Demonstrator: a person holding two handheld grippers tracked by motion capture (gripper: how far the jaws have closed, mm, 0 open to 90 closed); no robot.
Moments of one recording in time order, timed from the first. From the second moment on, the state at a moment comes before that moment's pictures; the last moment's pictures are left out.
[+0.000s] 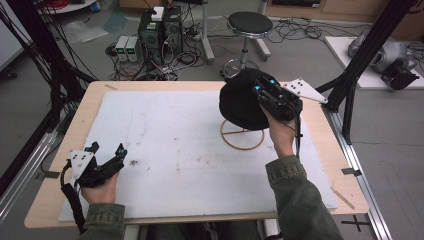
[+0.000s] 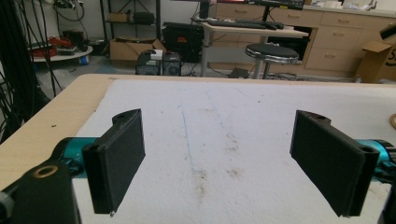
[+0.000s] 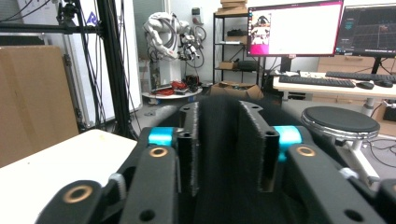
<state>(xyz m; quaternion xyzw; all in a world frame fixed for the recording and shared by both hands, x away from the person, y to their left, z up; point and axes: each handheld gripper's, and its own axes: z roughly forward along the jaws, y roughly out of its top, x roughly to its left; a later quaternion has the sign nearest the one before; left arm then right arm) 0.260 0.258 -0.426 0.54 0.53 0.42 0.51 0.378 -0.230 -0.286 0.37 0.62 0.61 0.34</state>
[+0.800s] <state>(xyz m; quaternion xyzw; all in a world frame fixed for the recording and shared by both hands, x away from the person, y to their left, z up) 0.260 0.259 -0.427 0.54 0.53 0.42 0.50 0.367 -0.243 -0.289 0.40 0.58 0.60 0.37</state>
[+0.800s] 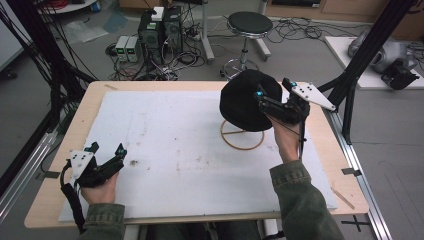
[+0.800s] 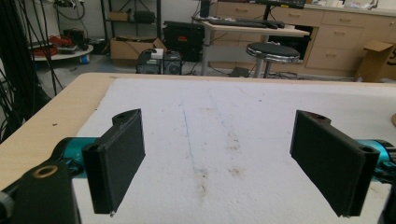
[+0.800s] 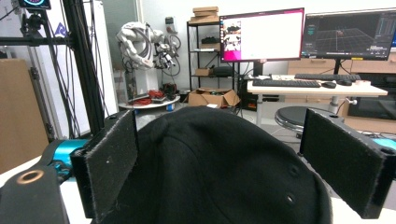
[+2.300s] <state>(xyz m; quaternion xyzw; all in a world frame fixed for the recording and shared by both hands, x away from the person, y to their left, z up) 0.260 0.258 -0.426 0.53 0.53 0.43 0.50 0.294 -0.311 -0.403 0.46 0.56 0.53 0.44</state>
